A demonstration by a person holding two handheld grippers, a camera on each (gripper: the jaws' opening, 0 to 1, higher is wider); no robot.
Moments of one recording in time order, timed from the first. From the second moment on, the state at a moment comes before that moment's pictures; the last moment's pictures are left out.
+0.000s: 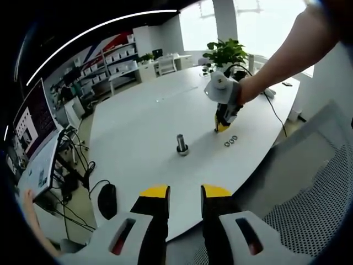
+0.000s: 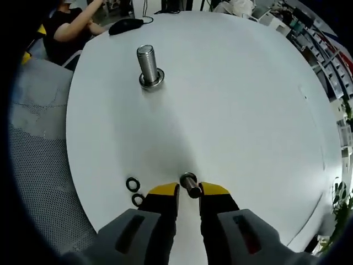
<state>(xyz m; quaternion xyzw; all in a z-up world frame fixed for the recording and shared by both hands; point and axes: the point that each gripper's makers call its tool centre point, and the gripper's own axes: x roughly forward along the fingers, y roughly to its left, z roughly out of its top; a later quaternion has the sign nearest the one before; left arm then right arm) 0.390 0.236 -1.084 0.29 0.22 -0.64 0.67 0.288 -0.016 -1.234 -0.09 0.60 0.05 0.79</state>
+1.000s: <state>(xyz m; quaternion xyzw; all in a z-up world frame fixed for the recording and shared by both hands) 0.396 0.238 -1.085 0.30 0.22 -0.63 0.68 0.226 0.013 -1.236 -0.09 0.60 0.09 0.79</state>
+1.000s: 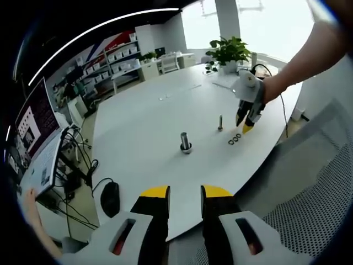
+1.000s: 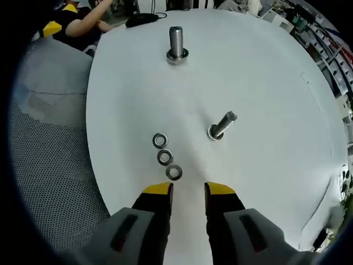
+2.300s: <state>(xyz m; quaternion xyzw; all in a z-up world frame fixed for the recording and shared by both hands) 0.399 0.238 -1.084 0.30 0.22 -0.63 0.69 0.242 0.020 -1.245 -0.12 0.63 0.16 0.75</state>
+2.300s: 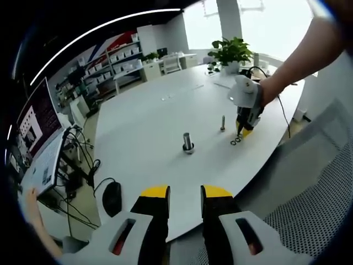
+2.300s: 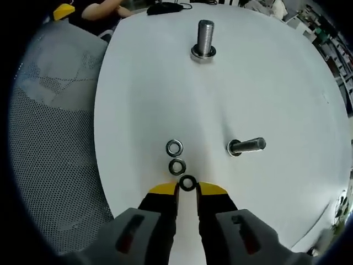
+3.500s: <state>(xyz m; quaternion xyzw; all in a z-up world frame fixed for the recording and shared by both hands) 0.400 0.239 -1.086 0.30 0.22 -0.62 0.69 0.241 0.018 -1.245 -0.10 0.60 0.09 0.79</state>
